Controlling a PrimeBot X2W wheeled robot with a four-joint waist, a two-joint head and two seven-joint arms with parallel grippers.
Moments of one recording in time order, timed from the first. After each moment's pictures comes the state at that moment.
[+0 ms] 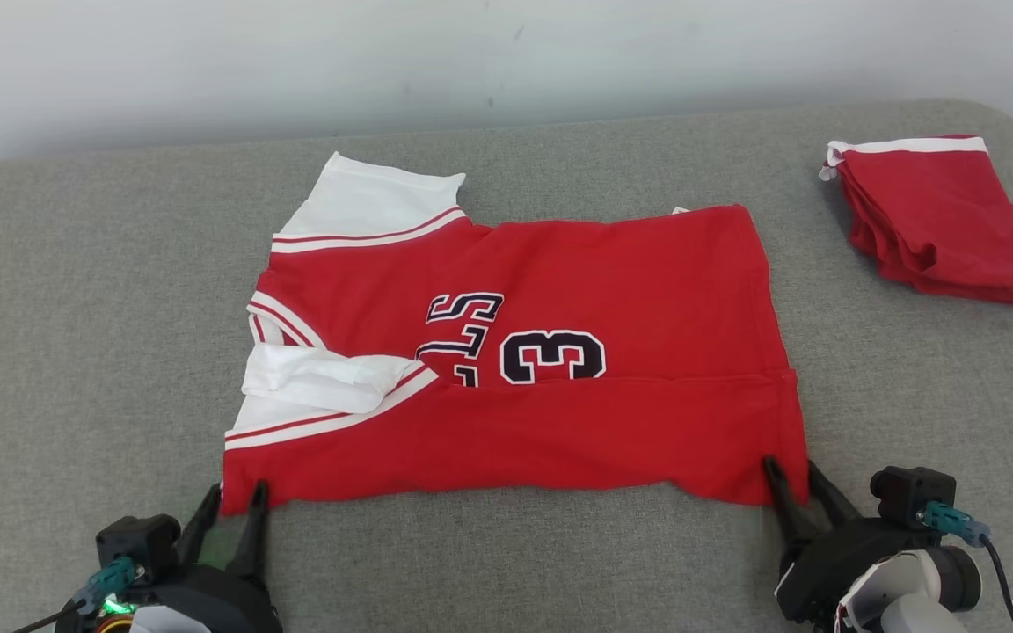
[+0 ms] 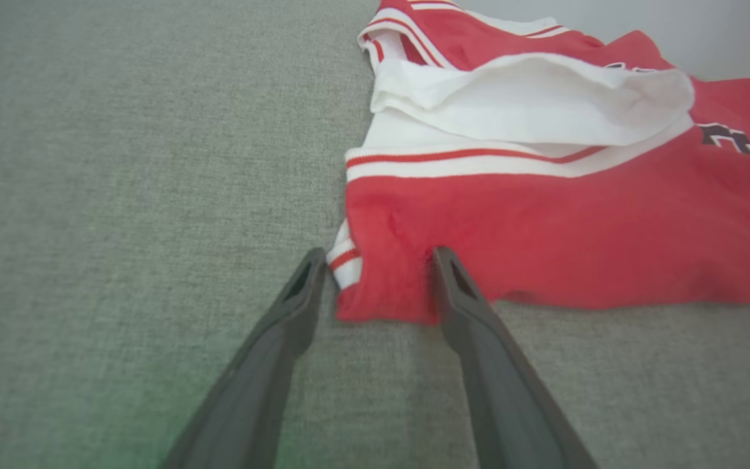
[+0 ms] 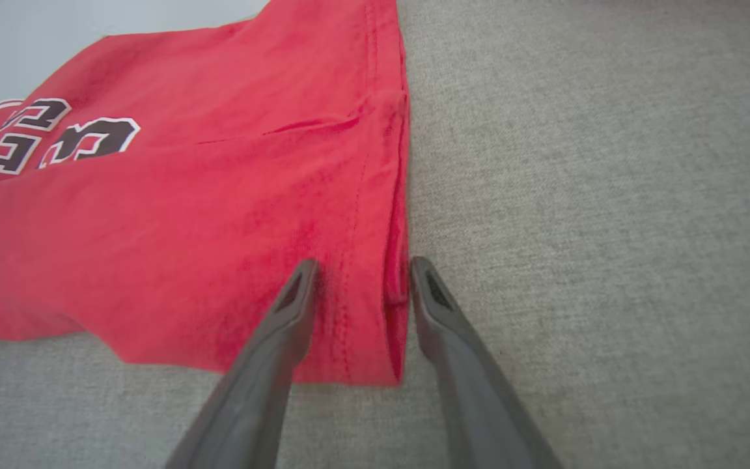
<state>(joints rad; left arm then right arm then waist) -0.36 0.29 -0.40 0.73 -0.66 -0.09 -0.26 -0.24 -0.27 0.16 0.58 0.50 0.13 -0.10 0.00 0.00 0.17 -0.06</state>
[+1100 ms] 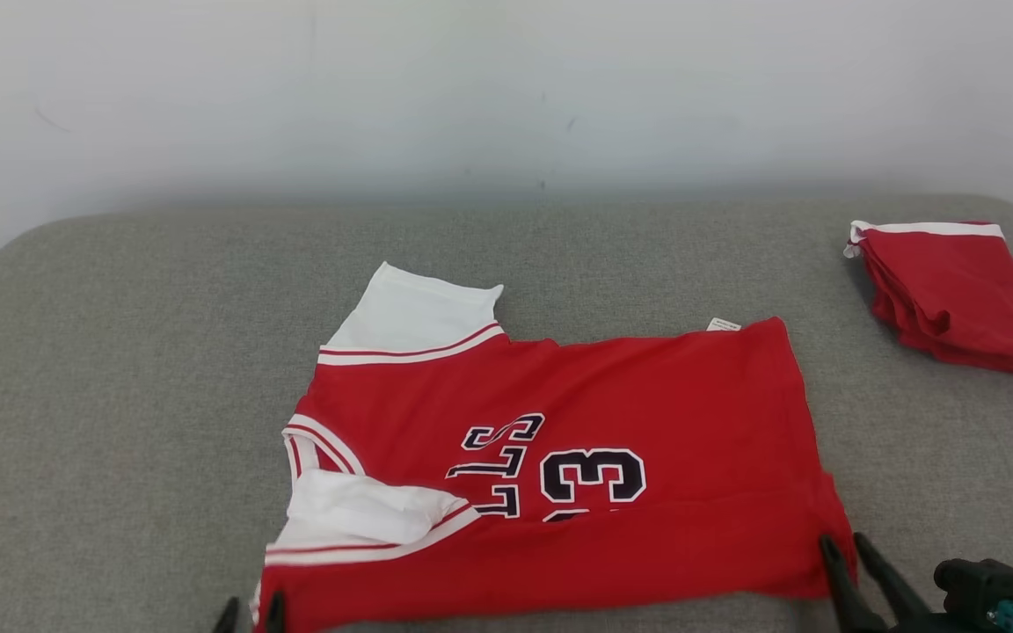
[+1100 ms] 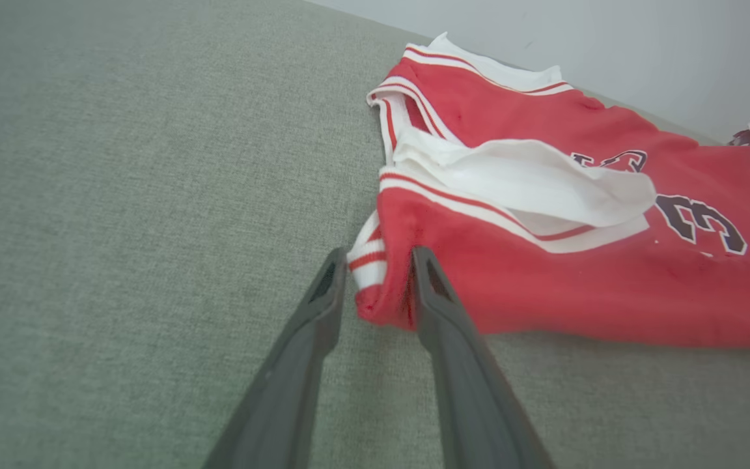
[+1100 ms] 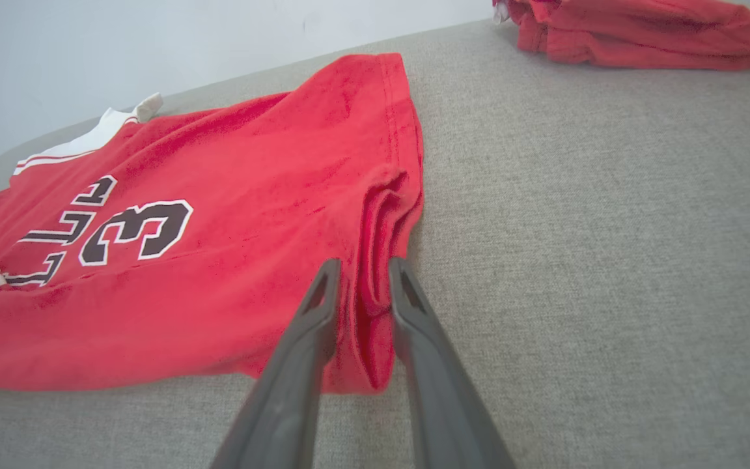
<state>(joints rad) -0.02 0.23 -0.28 0.44 -0.59 -0.05 -0.26 0.08 -0.28 0.02 0.28 0.45 0.13 -0.02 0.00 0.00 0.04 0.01</state>
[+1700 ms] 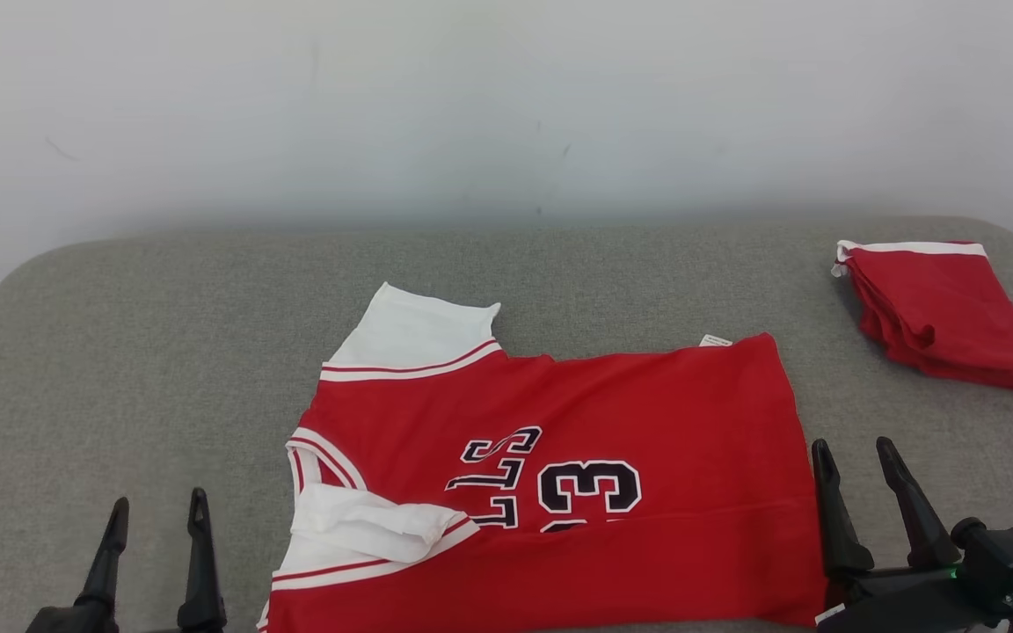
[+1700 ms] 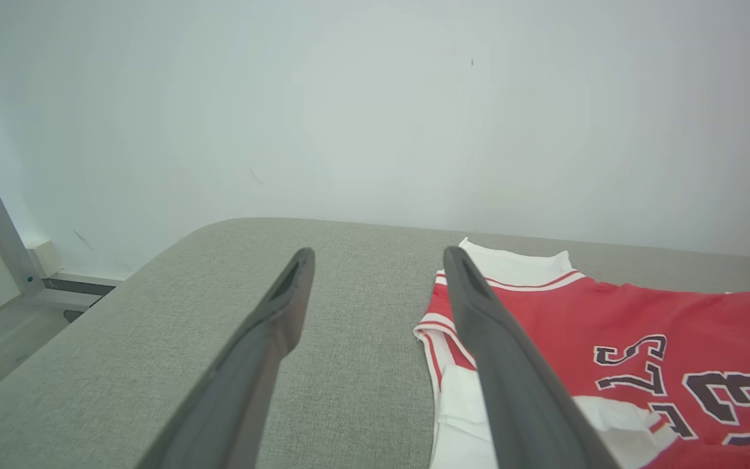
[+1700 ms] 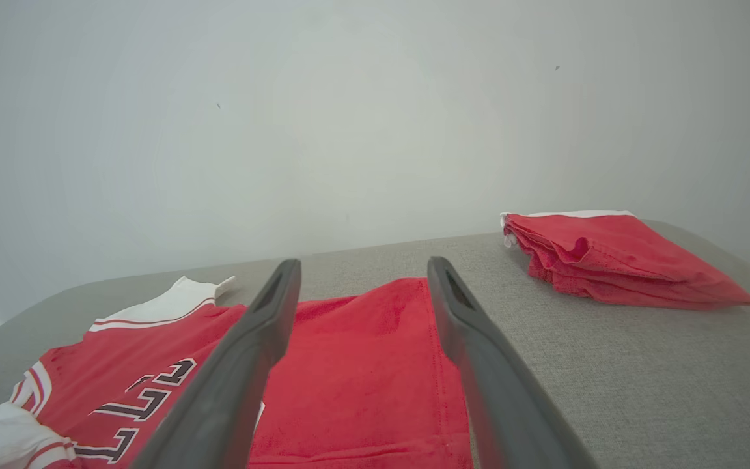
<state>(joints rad) 0.01 0.19 -0.03 0.14 -0.32 0.00 -0.26 0.02 -0.21 -0.03 0.11 0.32 0.13 -0.21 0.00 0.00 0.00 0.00</state>
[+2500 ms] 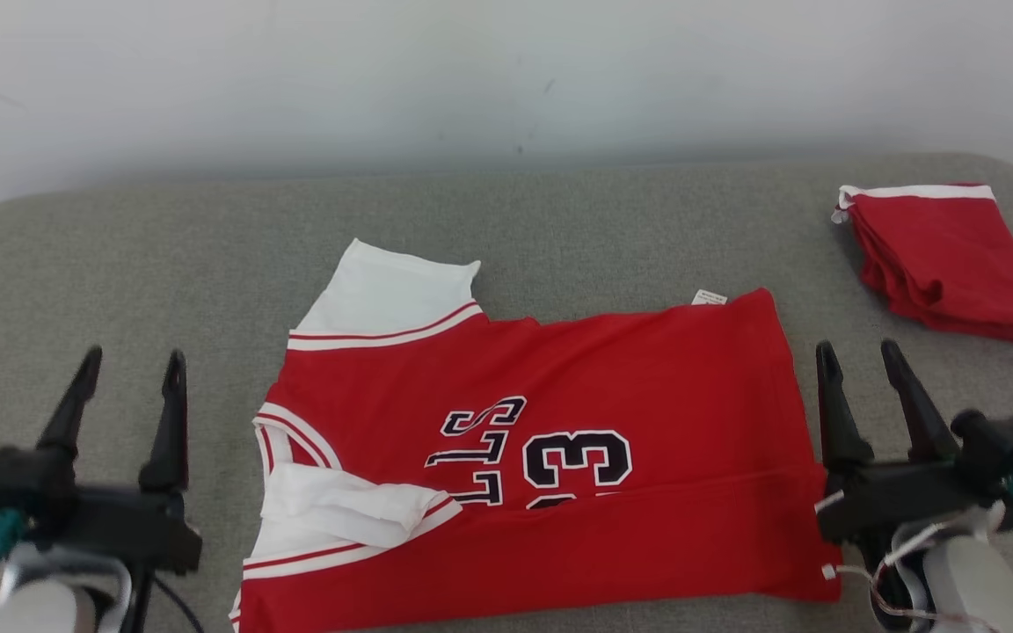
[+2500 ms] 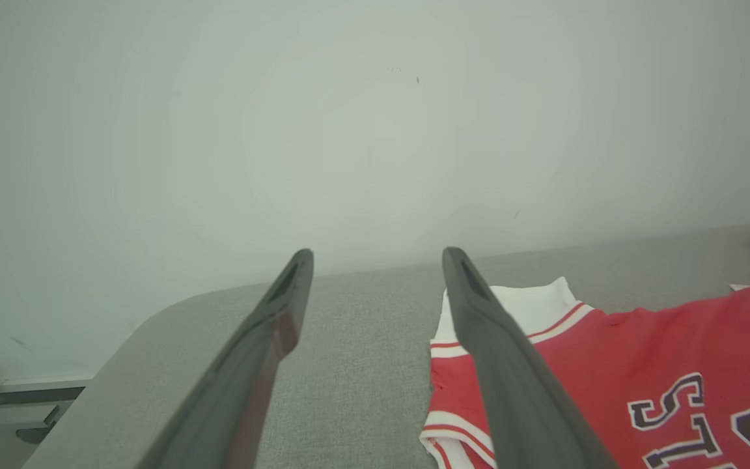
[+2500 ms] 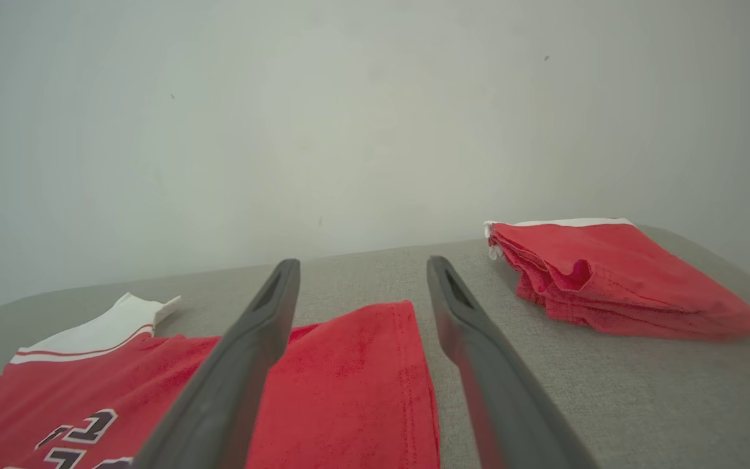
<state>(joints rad) -0.23 0.29 -0.03 0.18 -0.25 -0.12 -0.20 -0.22 -0.25 0.00 0.29 0.34 0.13 -0.24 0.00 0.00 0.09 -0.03</state>
